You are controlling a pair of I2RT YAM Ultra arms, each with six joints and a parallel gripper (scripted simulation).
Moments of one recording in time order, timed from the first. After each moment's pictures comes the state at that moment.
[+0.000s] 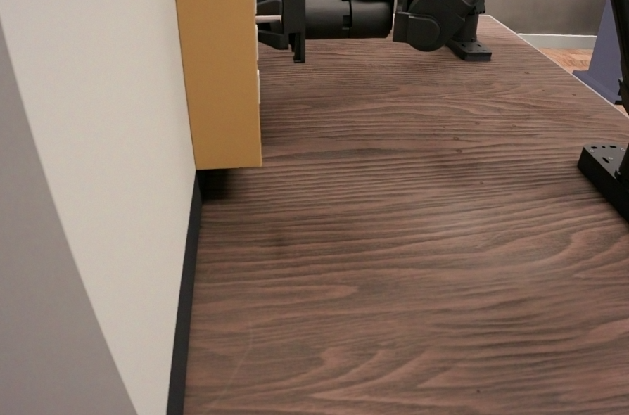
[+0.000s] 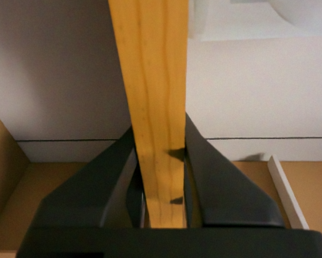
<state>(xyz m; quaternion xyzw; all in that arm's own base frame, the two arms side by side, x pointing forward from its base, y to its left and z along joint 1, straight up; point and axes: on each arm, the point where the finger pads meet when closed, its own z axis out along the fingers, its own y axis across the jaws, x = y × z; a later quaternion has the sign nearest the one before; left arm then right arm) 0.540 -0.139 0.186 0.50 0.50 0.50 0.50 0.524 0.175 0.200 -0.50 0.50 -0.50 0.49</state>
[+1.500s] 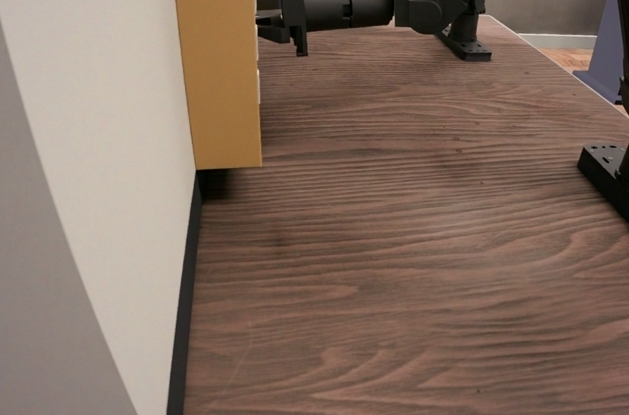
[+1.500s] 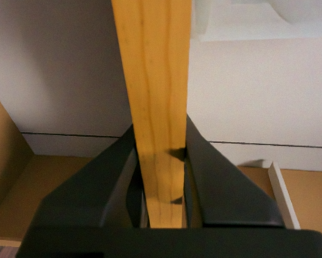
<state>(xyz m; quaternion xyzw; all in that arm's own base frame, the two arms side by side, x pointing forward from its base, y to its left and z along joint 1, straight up) 0.540 -0.139 0.189 0.52 0.52 0.49 0.48 0.524 0.175 0.203 -0.52 0.52 -0.49 0.47</state>
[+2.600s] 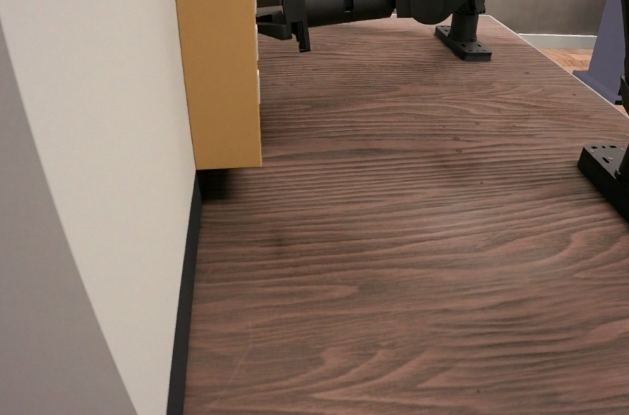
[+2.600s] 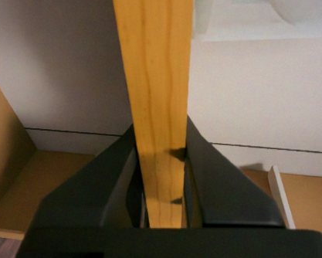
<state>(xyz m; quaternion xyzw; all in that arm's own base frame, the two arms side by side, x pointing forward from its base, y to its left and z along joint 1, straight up) 0.538 -0.138 0.191 0.53 0.53 0.48 0.46 0.523 0.176 0.205 -0.53 0.52 -0.48 0.46</state>
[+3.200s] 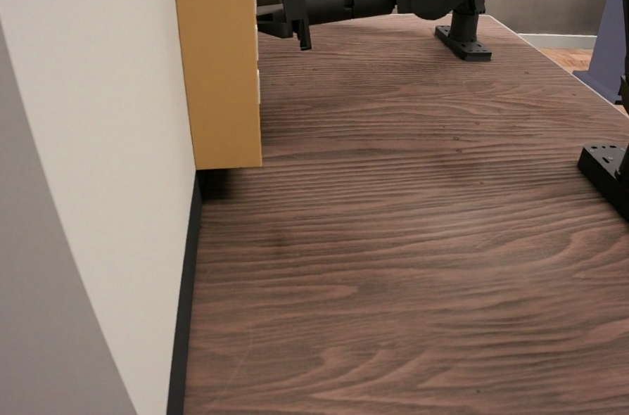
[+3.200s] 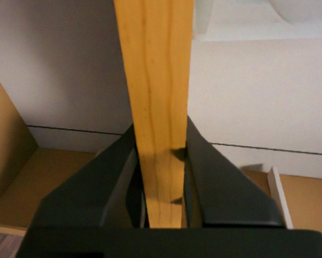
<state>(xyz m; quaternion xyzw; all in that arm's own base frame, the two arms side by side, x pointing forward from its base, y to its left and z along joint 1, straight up) 0.538 -0.138 0.191 0.53 0.53 0.47 0.46 0.523 0.176 0.206 -0.54 0.53 -0.47 0.46</state>
